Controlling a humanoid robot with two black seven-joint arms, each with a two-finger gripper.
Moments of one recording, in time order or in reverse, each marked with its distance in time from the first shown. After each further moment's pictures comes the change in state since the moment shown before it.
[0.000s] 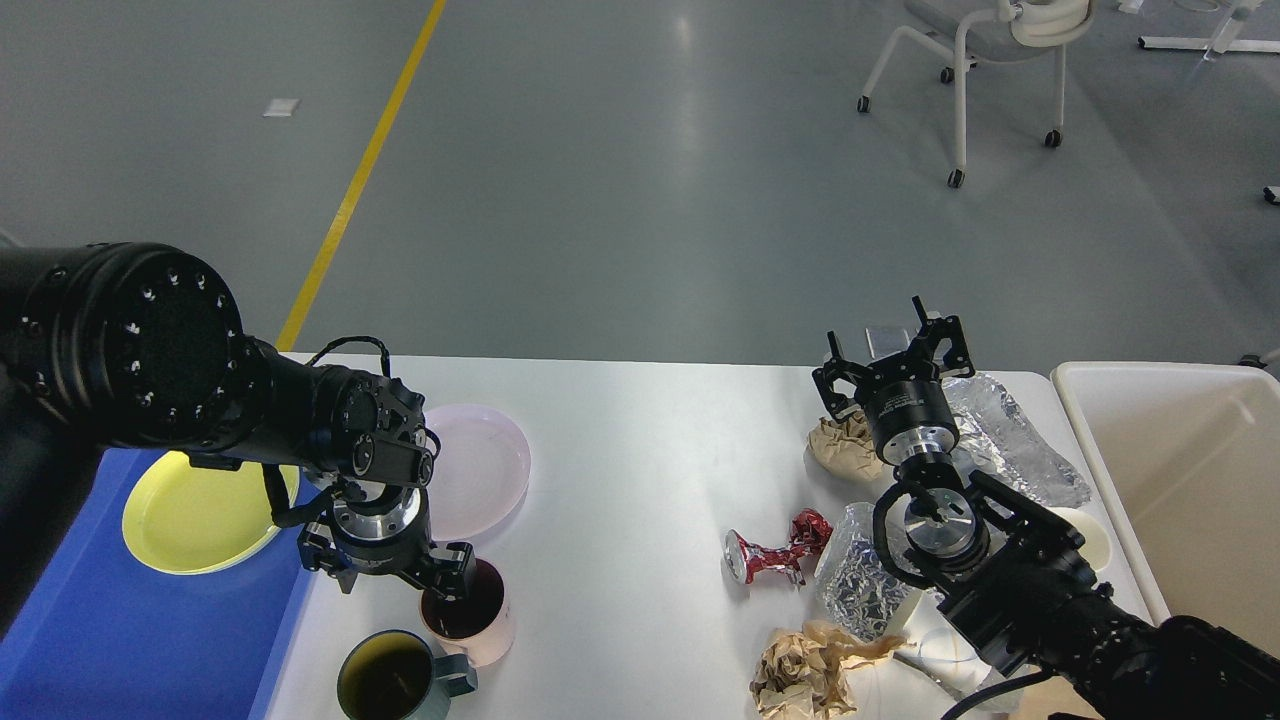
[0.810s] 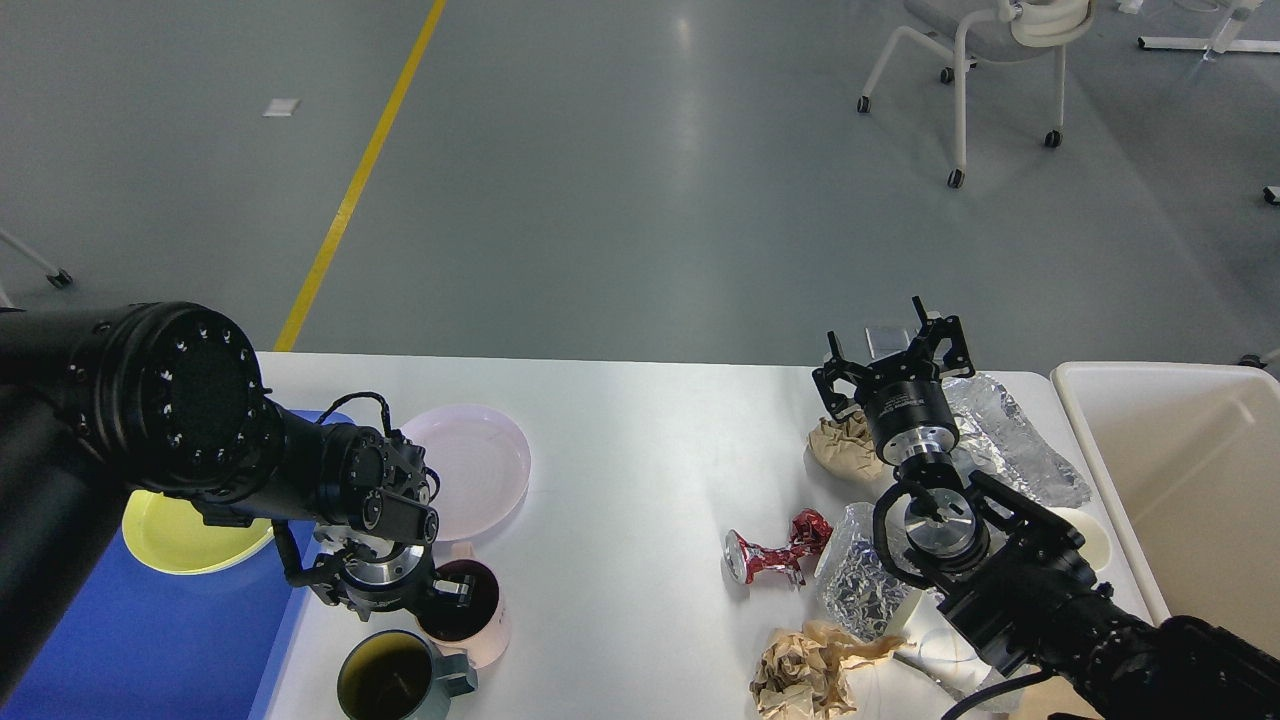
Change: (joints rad) left arm 0.127 -0.011 -0.023 0.017 -0.004 0.182 0.042; right arm 0.000 0.000 0.000 0.000 0.000 0.000 0.000
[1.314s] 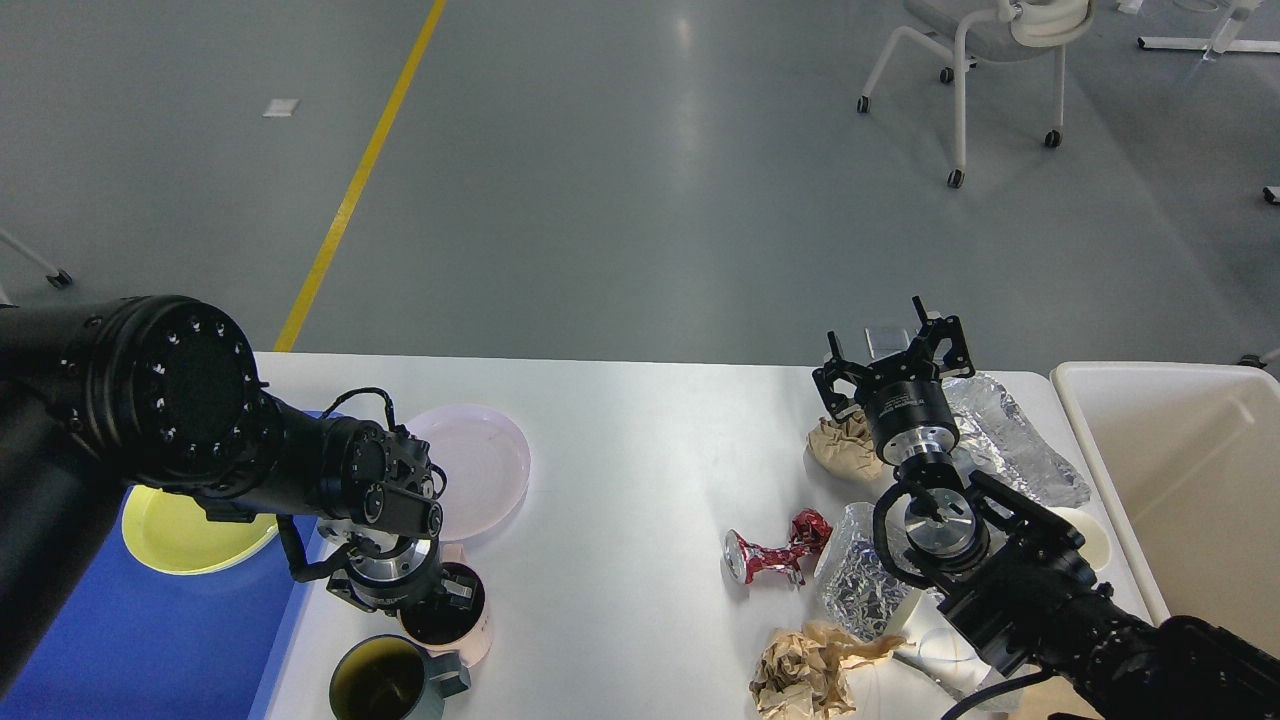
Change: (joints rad) left arm -0.011 0.005 -0.020 -0.003 0.003 -0.025 -0.004; right arm 0.000 0.000 0.000 0.000 0.000 0.000 0.000
